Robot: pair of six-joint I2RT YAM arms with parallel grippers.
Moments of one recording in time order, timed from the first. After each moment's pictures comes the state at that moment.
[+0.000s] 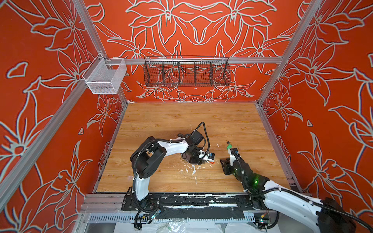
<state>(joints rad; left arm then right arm) -0.74 1.91 1.18 -0.50 0.51 1.01 0.75 0.76 0.10 0.05 0.31 0.50</state>
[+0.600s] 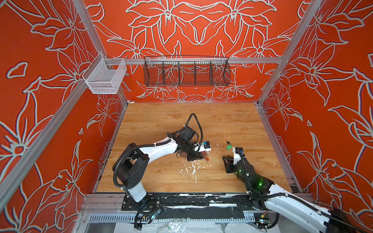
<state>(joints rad) -0.66 1.66 1.09 -0.46 0.64 0.61 0.75 0.56 0.10 -0.03 0.35 0.59</state>
